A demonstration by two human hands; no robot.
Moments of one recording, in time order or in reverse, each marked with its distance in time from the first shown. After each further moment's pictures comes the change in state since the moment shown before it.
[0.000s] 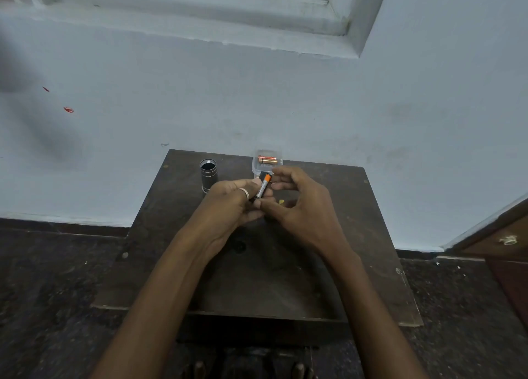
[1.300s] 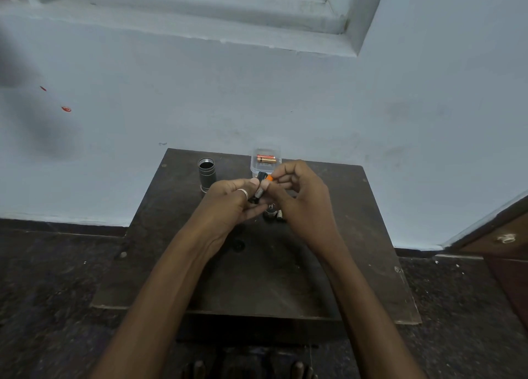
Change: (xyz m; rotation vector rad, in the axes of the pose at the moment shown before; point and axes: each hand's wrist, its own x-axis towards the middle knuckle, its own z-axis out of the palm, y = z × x) left_hand 0.005 -0.005 0.000 0.008 -0.006 0.029; right_hand 0.003 -0.006 0.006 0.205 0.112 0.073
